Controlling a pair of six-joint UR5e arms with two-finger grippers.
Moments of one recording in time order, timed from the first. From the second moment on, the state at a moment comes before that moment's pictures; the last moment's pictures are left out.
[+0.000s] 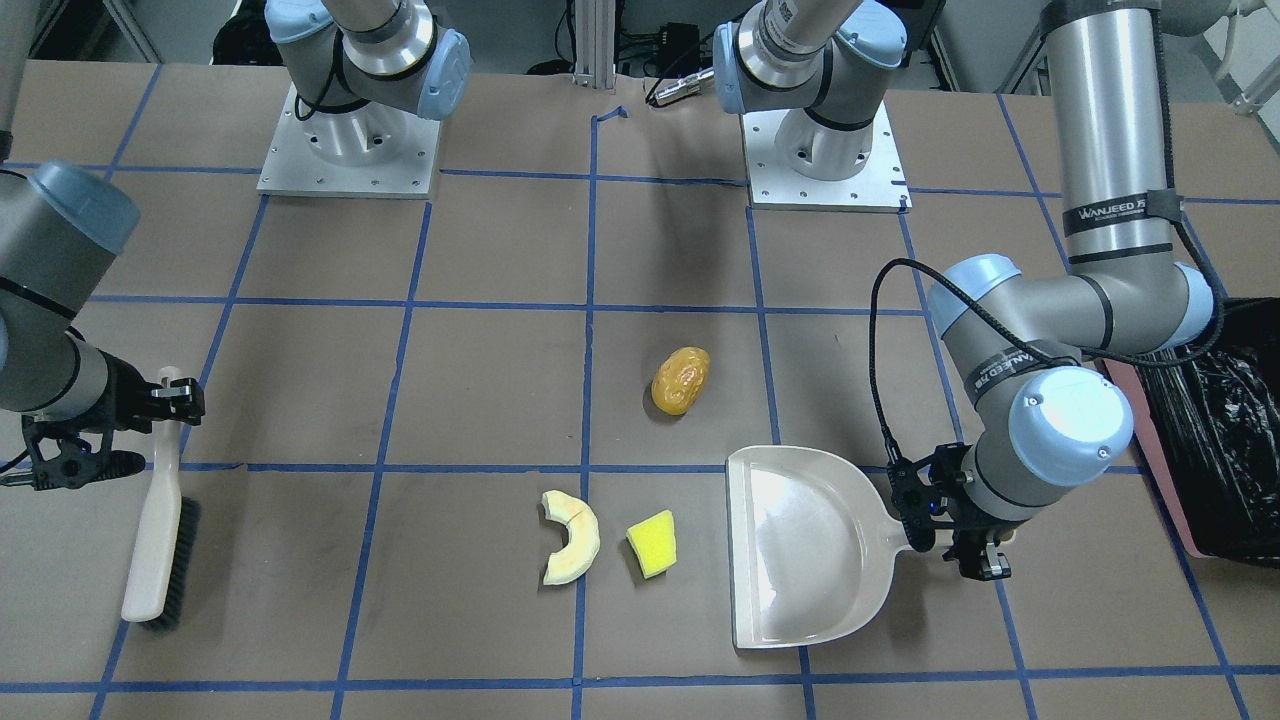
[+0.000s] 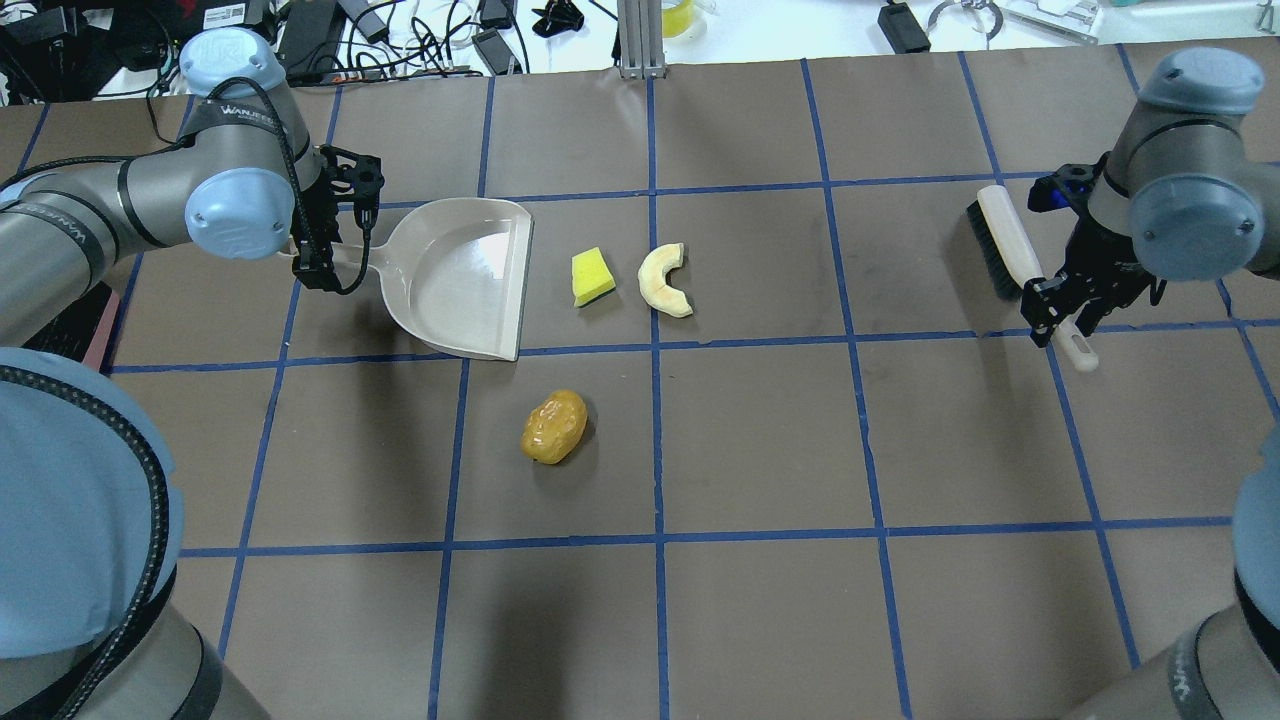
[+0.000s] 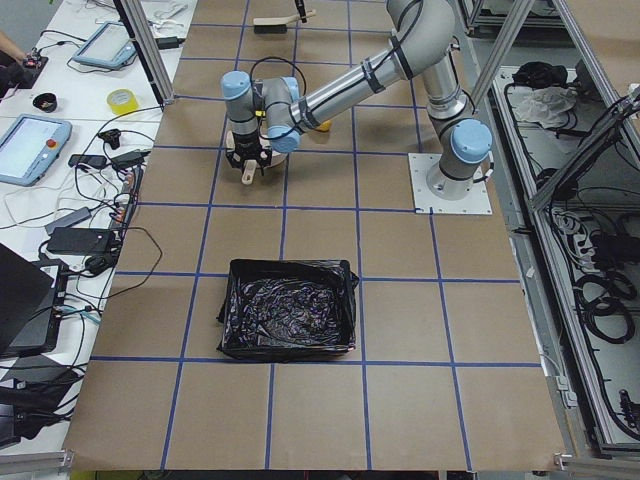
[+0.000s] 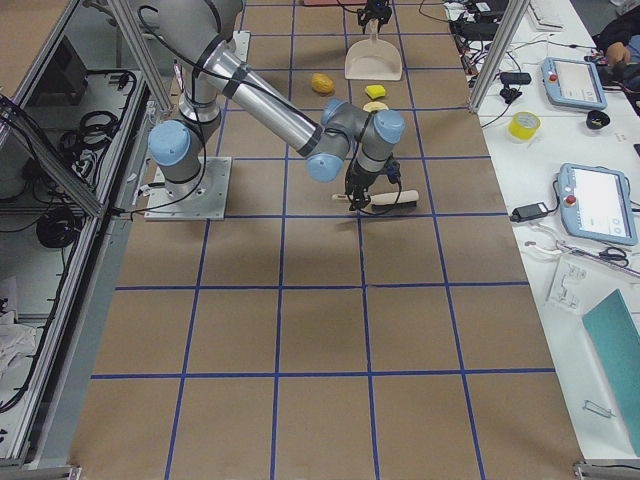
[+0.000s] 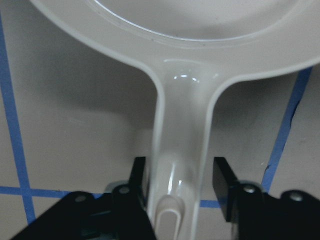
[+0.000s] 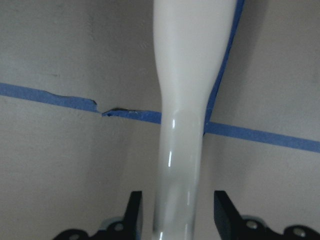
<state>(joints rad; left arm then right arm) -1.40 -2.09 -1.61 -1.01 1.73 1.64 1.19 -1.20 1.80 -1.97 -1.70 -0.56</state>
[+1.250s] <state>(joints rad) -1.40 -2.08 -1.62 -0.99 1.73 1.71 1.27 -1.22 1.77 -1.93 -1.64 -0.47</state>
